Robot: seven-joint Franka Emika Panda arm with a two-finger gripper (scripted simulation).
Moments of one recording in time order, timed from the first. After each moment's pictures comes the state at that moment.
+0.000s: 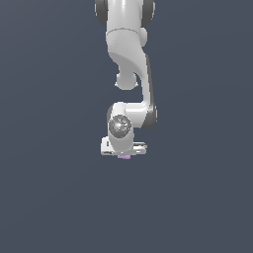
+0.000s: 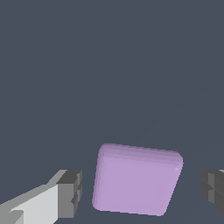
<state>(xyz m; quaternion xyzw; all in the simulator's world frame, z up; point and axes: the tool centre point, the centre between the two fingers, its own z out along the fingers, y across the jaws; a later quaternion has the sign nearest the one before) 0.015 -0.011 0.027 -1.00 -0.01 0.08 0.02</state>
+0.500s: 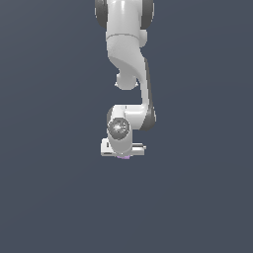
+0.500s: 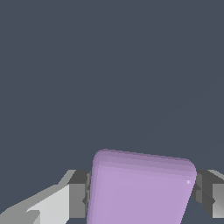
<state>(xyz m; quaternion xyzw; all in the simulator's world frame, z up) 0.012 -0.015 0.012 -1.00 0.00 0.08 0.02</state>
